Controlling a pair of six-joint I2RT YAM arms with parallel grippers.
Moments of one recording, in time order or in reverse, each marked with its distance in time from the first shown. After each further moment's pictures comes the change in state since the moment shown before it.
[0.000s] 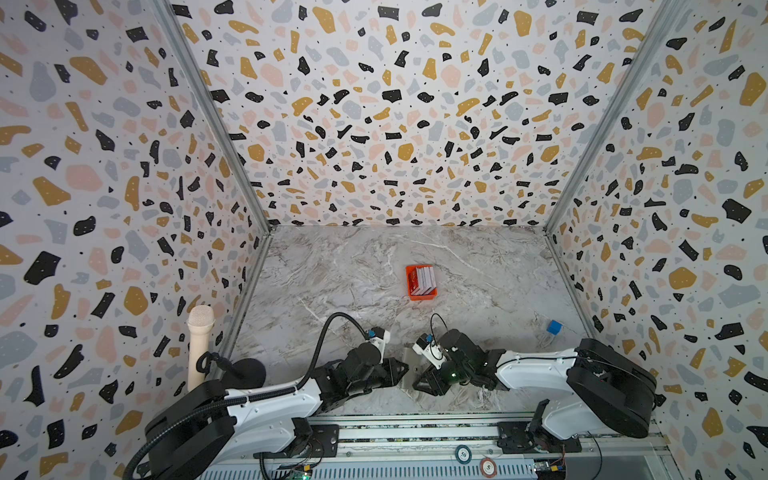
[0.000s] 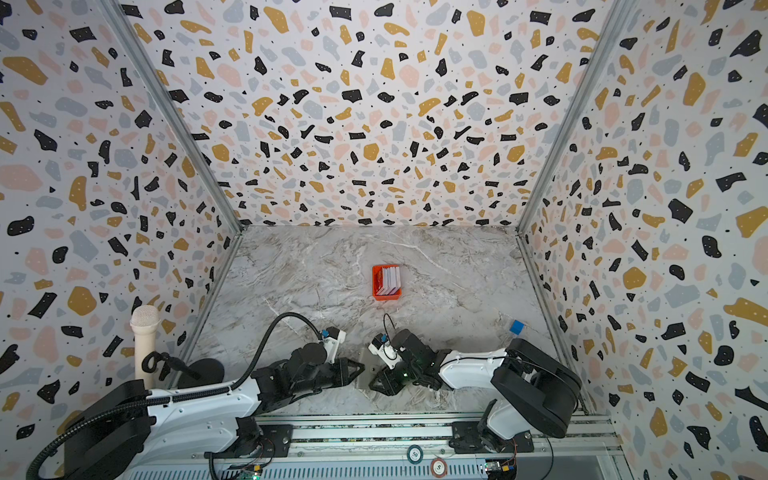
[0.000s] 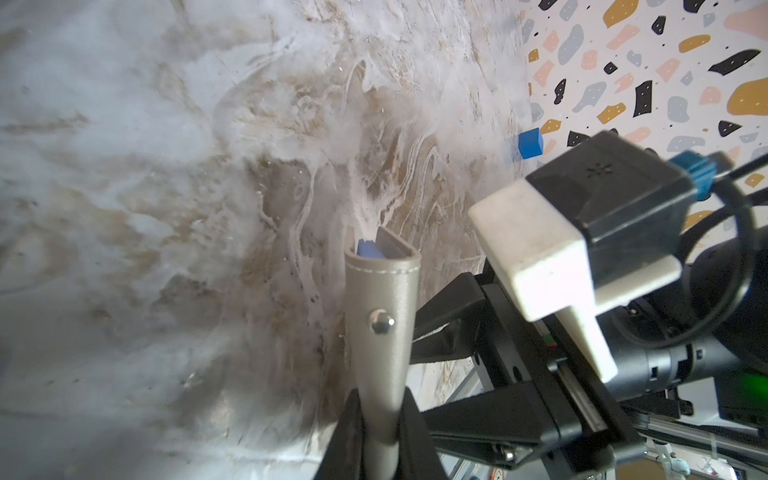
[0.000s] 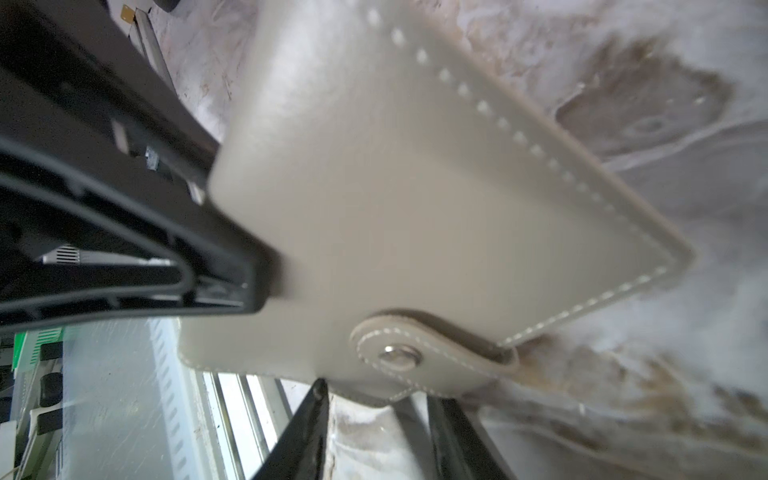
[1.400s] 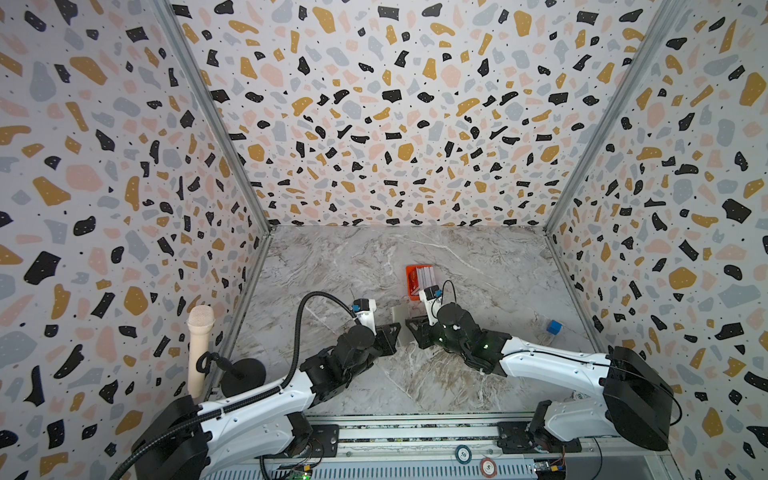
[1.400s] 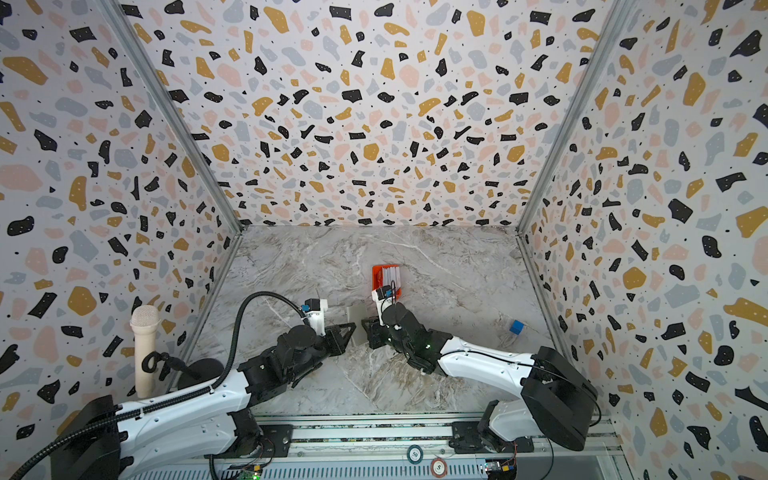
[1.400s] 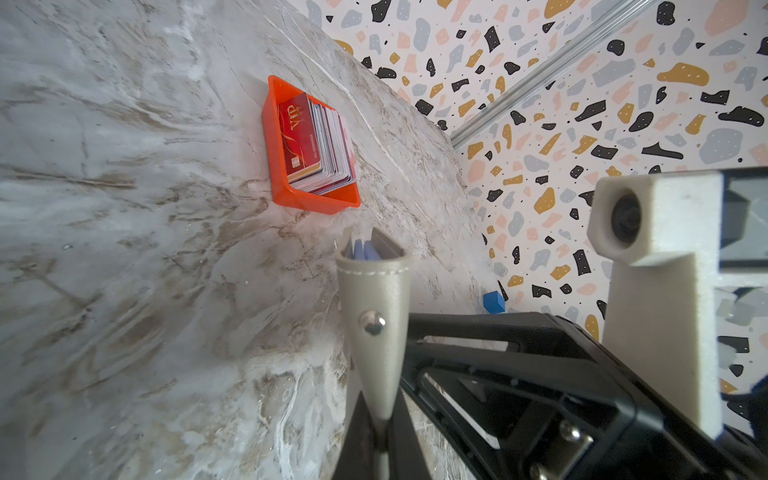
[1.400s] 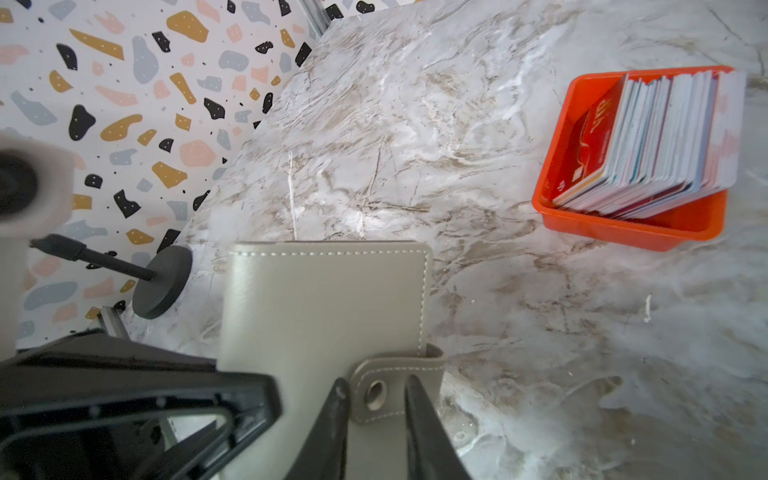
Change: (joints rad) left arm 0.063 -0.106 0.148 -0.034 -0.307 0.092; right arm 0.007 -0.099 0.258 -0.016 0.555 0.171
